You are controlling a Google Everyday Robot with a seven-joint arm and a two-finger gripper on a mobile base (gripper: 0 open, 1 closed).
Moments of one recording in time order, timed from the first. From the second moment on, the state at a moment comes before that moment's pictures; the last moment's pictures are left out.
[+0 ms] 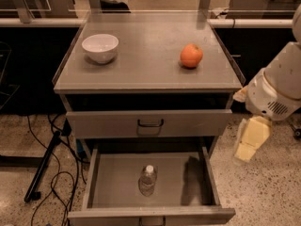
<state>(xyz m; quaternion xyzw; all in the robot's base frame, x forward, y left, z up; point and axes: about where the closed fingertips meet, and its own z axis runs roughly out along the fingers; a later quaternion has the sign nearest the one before) 0.434 -0.204 0.852 -0.59 0.80 0.07 0.12</state>
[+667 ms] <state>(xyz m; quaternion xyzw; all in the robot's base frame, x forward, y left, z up) 0.408 -0.192 0.779 -0.57 0.81 0.14 0.10</state>
